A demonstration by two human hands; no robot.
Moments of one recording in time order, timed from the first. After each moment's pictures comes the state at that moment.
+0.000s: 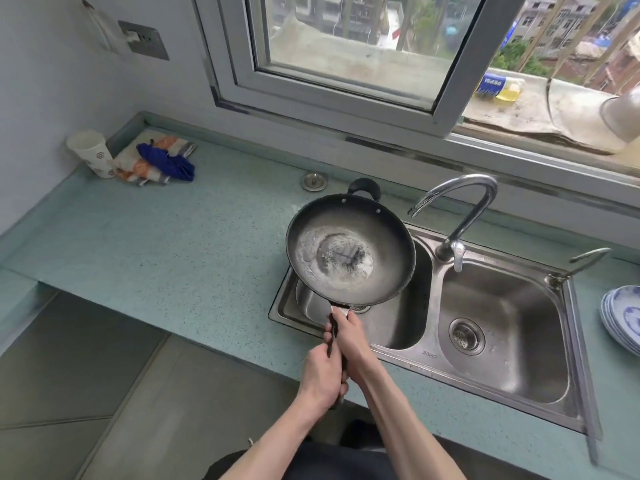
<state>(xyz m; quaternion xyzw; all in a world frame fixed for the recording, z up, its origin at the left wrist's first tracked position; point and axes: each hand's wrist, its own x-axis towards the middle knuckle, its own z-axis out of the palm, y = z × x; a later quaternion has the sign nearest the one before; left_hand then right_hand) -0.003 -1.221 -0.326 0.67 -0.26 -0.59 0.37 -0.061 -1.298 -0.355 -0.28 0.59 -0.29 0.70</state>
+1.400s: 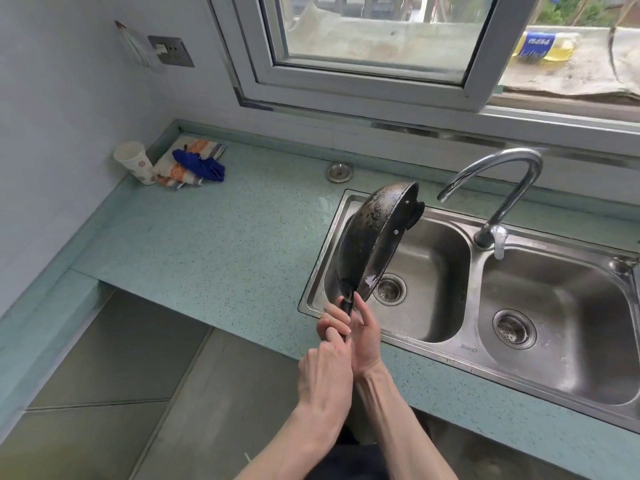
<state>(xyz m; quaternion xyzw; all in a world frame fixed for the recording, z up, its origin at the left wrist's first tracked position) 0.018 -1.204 -0.290 0.79 -0.61 -0.08 0.01 -0.029 -1.273 -0.352 0.13 0.11 -0.38 0.91</state>
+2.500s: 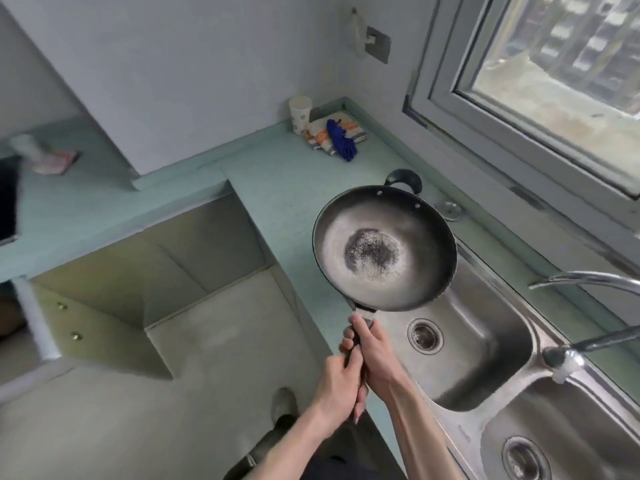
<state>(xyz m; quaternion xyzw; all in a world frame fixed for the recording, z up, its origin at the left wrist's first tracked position) -0.063 -1.167 -0.263 0.71 -0.05 -0.45 0.54 -0.073 -1.270 -0.302 -0.42 0.38 -0.07 0.82</state>
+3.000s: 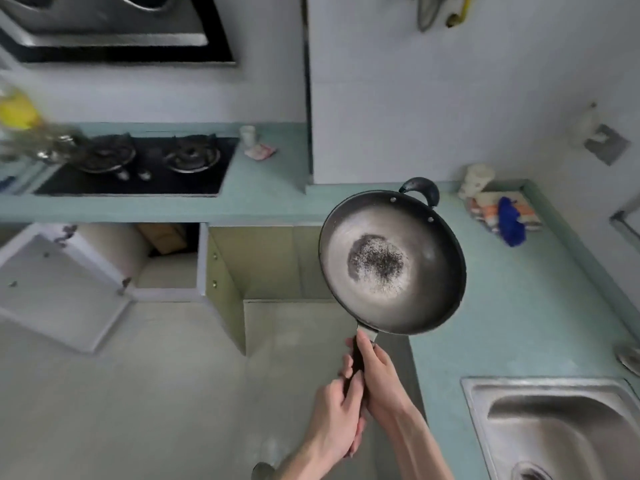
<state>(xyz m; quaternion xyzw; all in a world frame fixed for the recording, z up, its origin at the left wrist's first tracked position) 0.016 -1.021 -0.236 0.77 0.07 -0.22 0.60 0.057 -1.121 -0.245 -0.49 0.25 0.14 0.83</state>
